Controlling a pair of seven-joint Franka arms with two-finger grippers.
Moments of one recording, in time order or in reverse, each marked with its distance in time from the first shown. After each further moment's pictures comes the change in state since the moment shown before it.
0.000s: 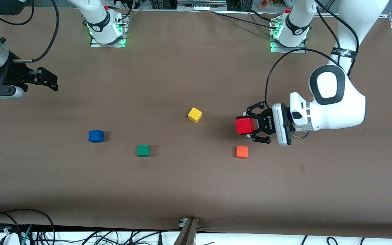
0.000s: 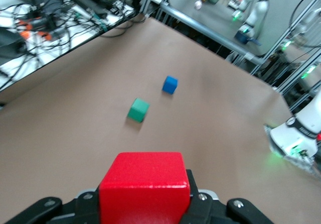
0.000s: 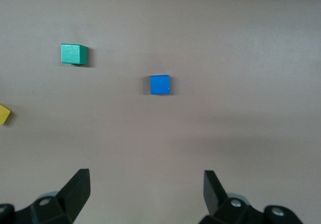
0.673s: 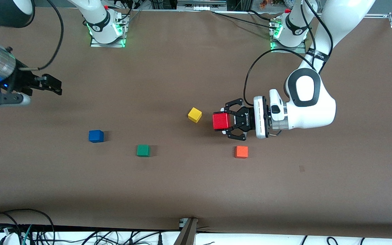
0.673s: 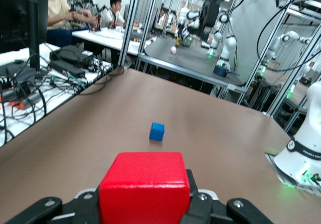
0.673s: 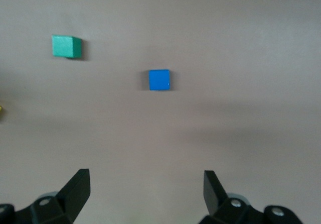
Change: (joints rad) left arm -0.072 0.059 -0.020 0.003 -0.293 0.068 0.343; right arm 0.000 0.073 -0.001 -0.001 0.000 0.001 -0.016
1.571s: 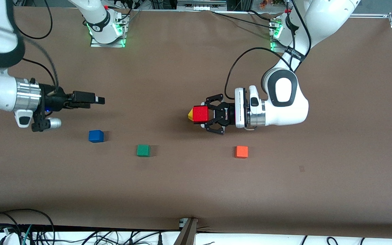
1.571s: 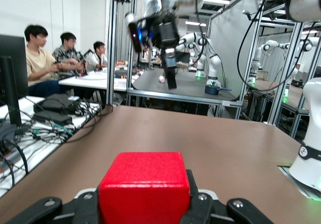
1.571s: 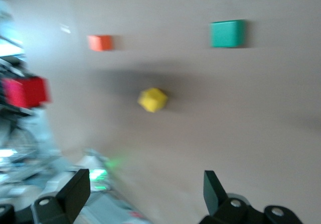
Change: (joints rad) left arm -0.099 0.056 -0.002 0.014 -0.222 0.025 0.340; right arm -0.054 0.185 -0.024 0.006 0.813 0.004 -0.078
